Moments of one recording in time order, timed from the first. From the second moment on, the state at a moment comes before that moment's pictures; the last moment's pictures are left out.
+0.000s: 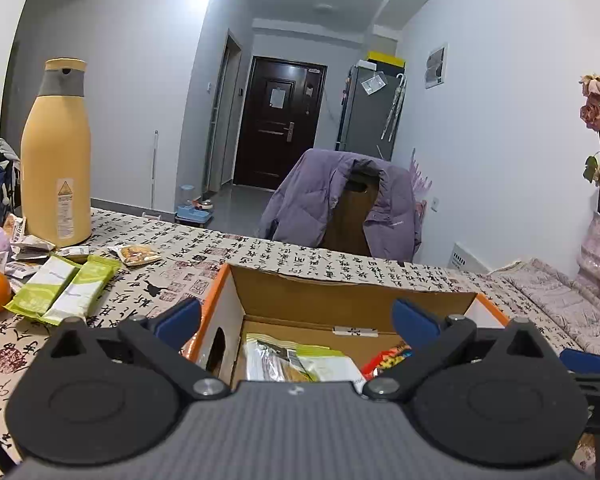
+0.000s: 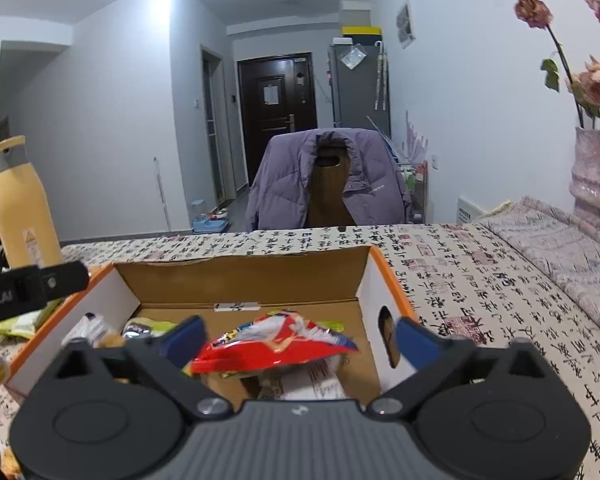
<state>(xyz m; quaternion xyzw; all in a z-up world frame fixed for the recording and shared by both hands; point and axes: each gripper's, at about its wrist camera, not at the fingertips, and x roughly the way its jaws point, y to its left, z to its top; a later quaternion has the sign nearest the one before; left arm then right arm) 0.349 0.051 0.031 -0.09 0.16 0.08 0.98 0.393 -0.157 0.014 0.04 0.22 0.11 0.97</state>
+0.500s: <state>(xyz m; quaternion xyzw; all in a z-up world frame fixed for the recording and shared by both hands) 0.339 0.053 0.050 -0.12 0.16 0.08 0.98 0.393 -0.164 0.021 0.04 0.23 0.10 0.97</state>
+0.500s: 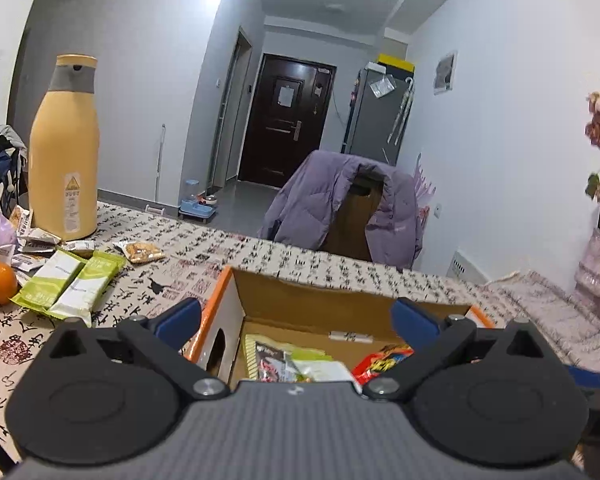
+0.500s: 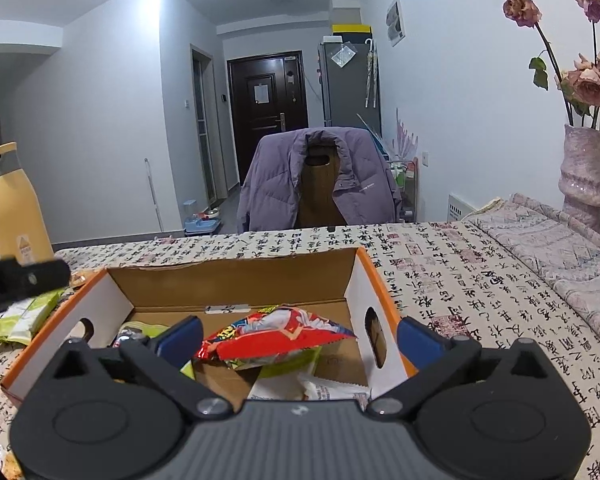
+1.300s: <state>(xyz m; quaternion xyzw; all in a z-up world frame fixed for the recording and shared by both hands) 0.235 0.064 0.060 -0.12 0.18 0.07 0.97 0.299 -0.181 0.047 0.03 0.23 0.12 0.97</state>
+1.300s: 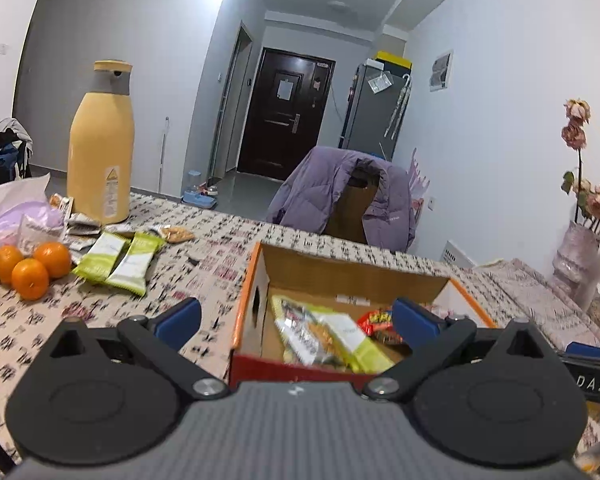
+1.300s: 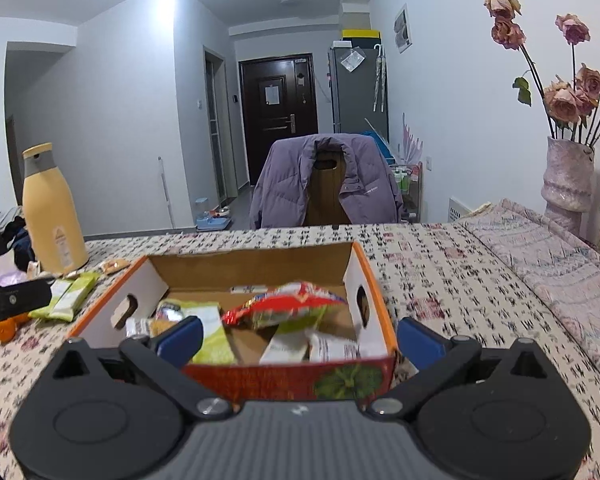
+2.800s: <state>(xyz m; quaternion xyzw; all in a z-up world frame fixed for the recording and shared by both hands) 0.166 0.090 -0.033 -0.12 0.27 0.01 0.96 0.215 -0.144 -0.023 0.02 0.31 0.16 0.94</state>
